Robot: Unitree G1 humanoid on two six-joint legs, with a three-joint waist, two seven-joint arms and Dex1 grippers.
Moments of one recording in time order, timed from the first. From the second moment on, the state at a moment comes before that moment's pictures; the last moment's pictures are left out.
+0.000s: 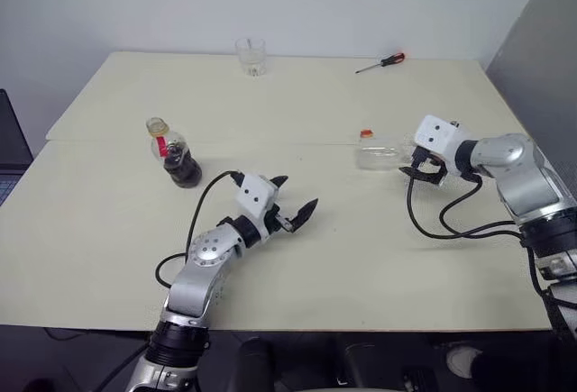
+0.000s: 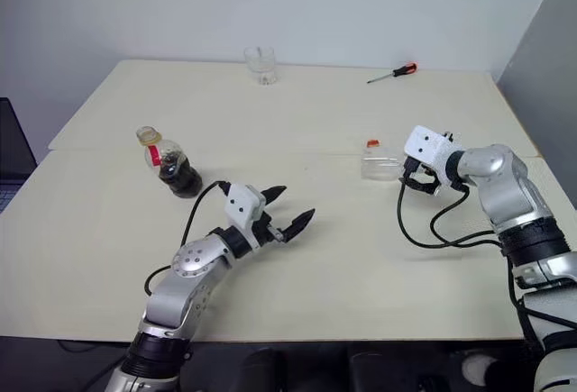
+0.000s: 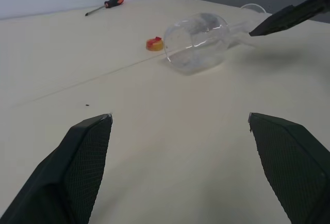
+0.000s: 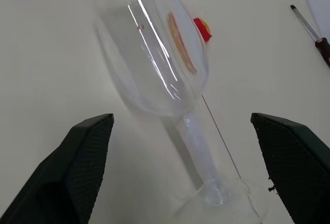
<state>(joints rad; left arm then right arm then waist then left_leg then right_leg) -0.21 0.28 -0.13 -0.15 -0.22 0.26 -0.53 -0.82 -0.79 0.34 0.38 -0.16 0.26 0.80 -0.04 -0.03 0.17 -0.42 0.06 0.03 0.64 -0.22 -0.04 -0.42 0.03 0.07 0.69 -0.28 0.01</state>
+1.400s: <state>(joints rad) -0.21 0.27 -0.14 -0.15 -0.20 0.26 -0.51 -1.10 -0.60 0.45 1.01 -0.54 -0.02 0.71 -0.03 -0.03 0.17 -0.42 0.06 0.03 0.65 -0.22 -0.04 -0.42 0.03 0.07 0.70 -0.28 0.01</state>
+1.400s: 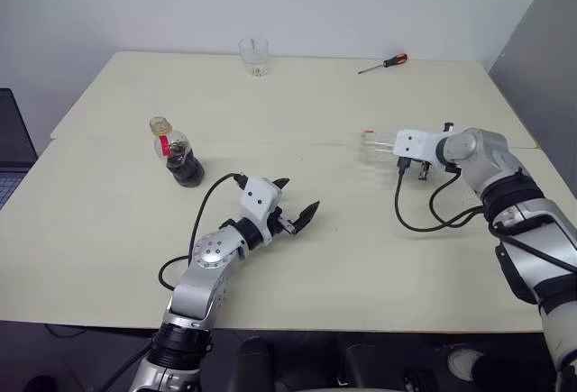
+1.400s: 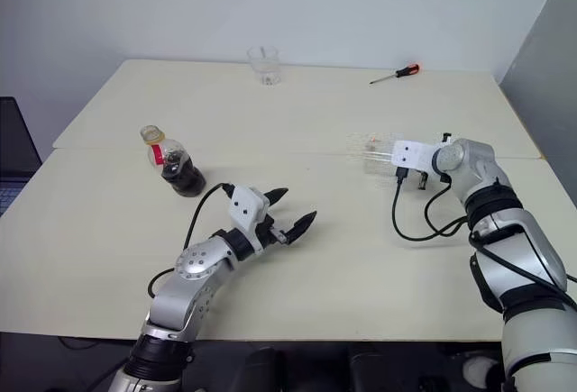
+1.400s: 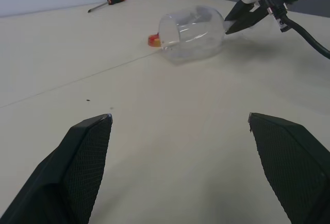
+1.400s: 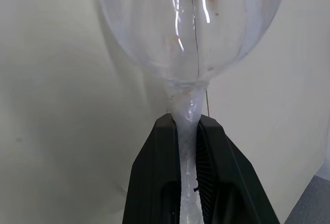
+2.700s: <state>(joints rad) -0.09 0.30 0.18 -0.33 -0.43 0.37 -0.44 -0.91 0.00 0.00 0.75 0.10 0.14 0.50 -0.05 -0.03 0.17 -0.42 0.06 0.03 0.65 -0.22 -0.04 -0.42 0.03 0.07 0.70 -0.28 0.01</state>
